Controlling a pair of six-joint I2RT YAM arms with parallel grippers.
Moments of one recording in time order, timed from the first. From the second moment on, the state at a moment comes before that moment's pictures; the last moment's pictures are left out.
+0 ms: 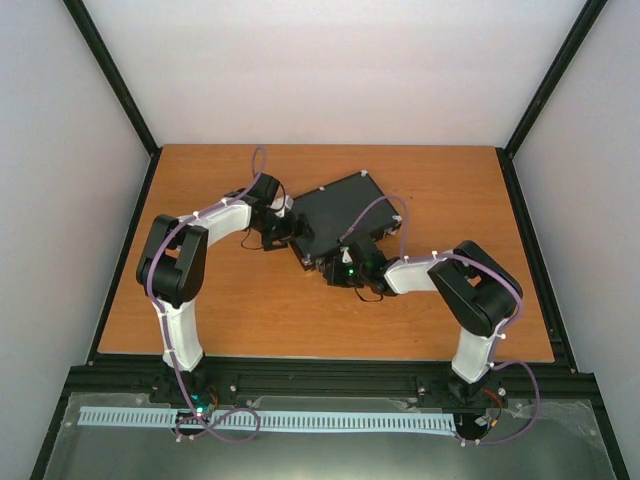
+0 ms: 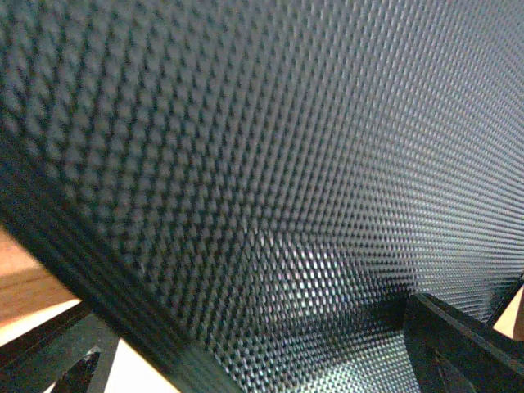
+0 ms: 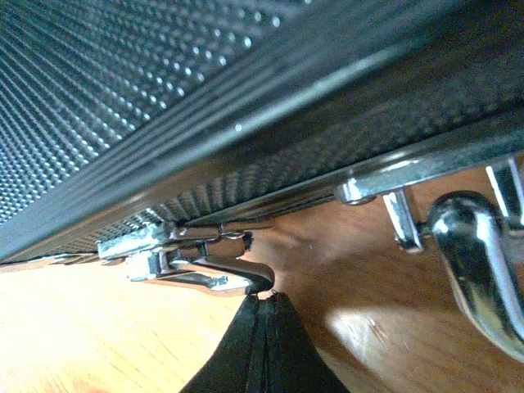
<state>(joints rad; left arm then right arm) -0.36 1.95 1.31 -0.54 0.47 -0.53 0.70 1.80 0.78 0.20 -0.29 0.72</state>
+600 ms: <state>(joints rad) -0.36 1.93 1.29 -0.53 0.47 -0.52 0.71 1.88 0.87 0.24 -0.21 0.79</state>
